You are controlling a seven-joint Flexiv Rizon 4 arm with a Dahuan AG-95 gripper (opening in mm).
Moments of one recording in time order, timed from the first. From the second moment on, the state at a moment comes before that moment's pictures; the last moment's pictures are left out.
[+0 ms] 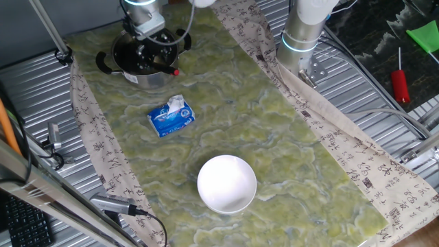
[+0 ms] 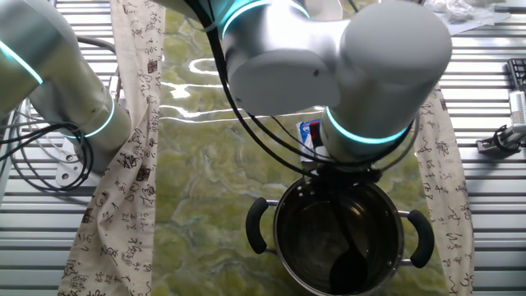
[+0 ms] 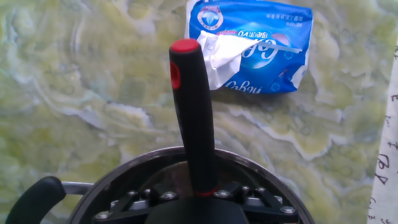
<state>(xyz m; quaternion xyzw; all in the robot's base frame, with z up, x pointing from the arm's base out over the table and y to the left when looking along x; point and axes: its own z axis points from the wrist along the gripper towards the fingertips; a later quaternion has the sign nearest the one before) 0.486 -0.153 0.115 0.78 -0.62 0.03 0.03</state>
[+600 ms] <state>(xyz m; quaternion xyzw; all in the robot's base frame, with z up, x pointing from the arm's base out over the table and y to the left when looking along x) 0.483 -0.151 0.105 0.78 -0.62 0.04 0.04</state>
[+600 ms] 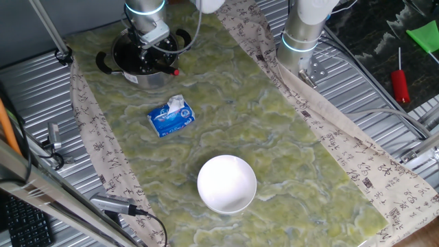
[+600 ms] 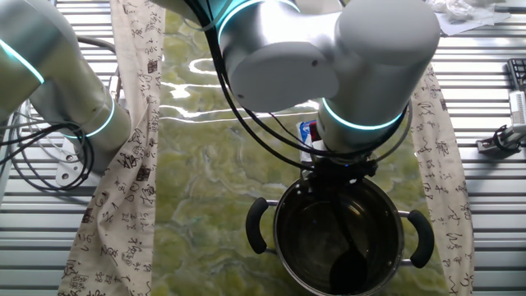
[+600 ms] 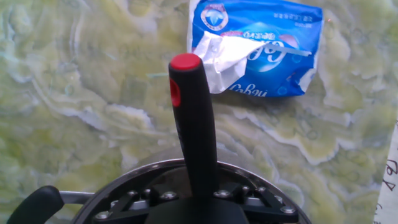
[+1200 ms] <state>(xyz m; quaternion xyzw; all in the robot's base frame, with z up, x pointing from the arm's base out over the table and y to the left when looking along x) 0.482 -0.151 0.104 0.78 -0.62 0.05 0.06</state>
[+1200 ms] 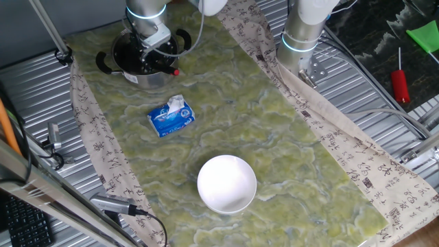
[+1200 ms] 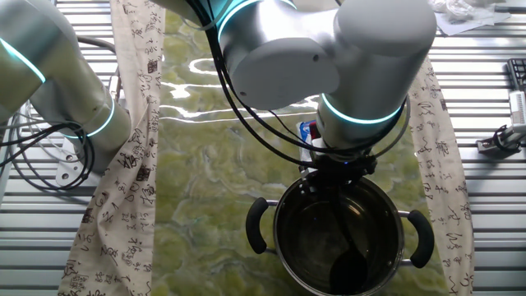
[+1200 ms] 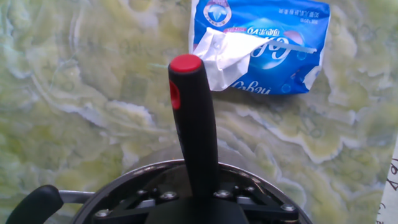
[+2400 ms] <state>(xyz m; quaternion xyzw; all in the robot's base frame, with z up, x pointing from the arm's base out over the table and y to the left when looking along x) 0.482 -0.152 0.102 0.79 -0.61 0.06 0.07</state>
